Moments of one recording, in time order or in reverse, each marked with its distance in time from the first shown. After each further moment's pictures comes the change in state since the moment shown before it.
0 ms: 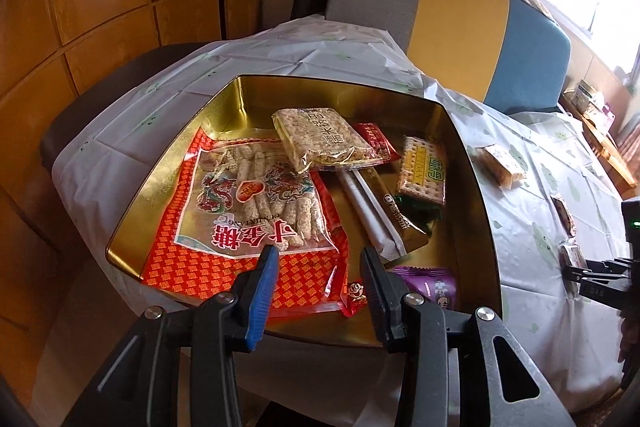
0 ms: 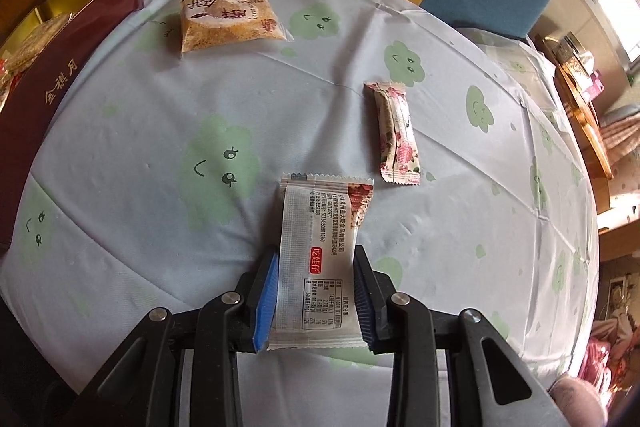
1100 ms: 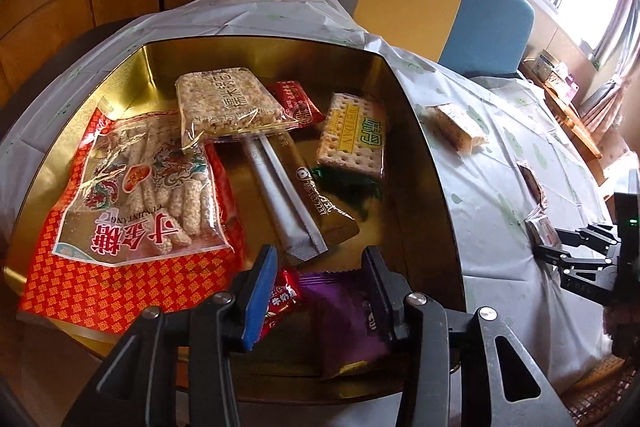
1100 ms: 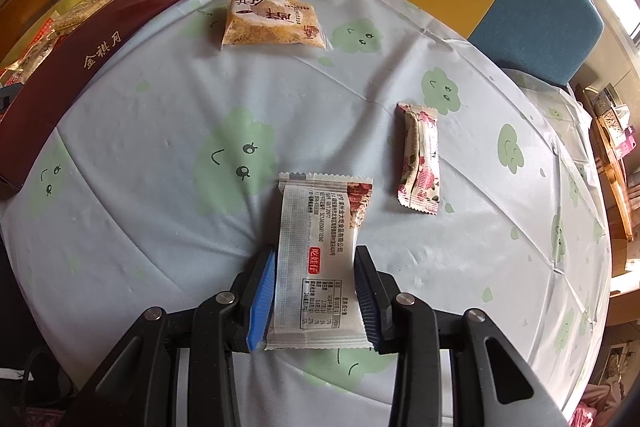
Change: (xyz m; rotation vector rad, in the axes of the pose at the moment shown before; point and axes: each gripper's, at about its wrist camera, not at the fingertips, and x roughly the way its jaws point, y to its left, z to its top) left arm 0.052 -0.047 0.001 0.067 0.121 -0.187; right arm 0.001 -0.004 -0.008 -0.213 -0.077 0.097
